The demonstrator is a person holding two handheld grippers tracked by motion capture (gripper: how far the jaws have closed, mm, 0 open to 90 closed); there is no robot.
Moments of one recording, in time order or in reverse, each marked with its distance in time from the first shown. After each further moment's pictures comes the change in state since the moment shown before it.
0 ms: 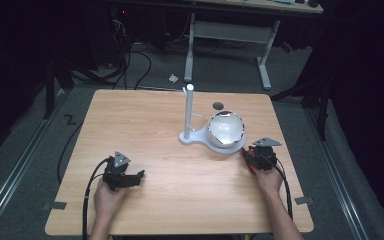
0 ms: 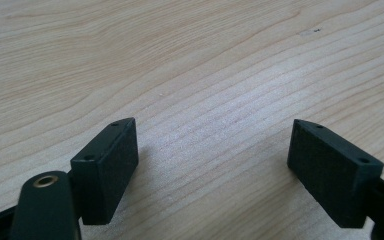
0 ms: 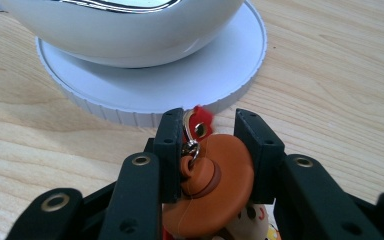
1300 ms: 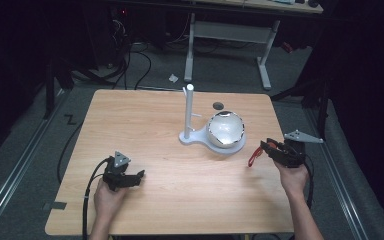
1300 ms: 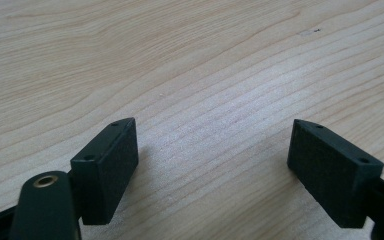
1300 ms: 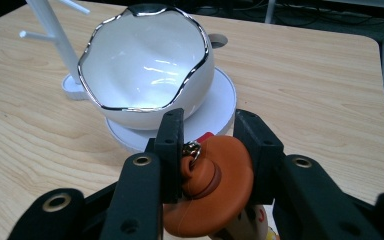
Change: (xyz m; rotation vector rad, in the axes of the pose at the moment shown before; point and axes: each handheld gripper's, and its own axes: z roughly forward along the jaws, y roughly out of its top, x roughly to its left) left arm 0.000 0.000 0.000 -0.001 0.000 0.000; right arm -0.036 0.023 -0.087 -0.152 0.115 0.131
